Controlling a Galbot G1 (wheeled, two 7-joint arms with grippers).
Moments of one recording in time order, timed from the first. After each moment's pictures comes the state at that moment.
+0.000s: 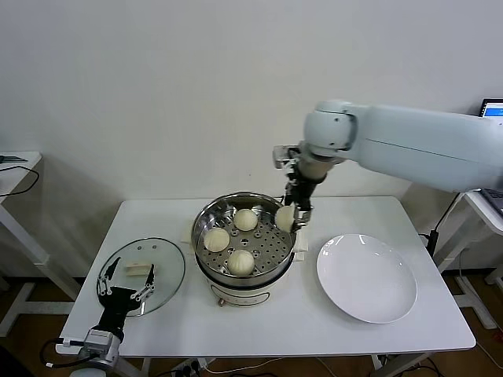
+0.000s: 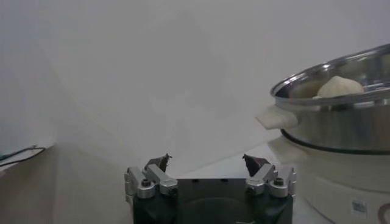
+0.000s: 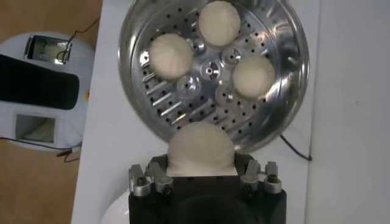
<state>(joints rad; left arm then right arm) 1.57 -1.43 -0.73 -2.01 0.13 0.01 0.12 0.78 1.09 -1.43 1.38 0.59 -0.60 -1.12</state>
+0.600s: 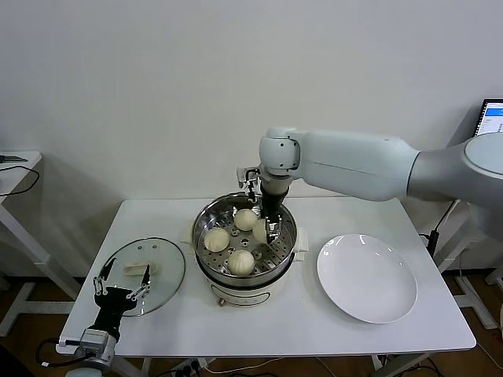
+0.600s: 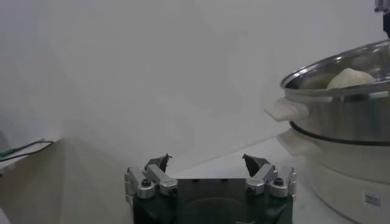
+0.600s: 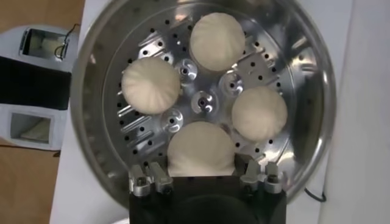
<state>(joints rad) 1.57 -1.43 -0.75 -2.00 0.13 0.02 0.13 0.63 1.26 -1.42 1.21 0.51 -0.61 -1.12</state>
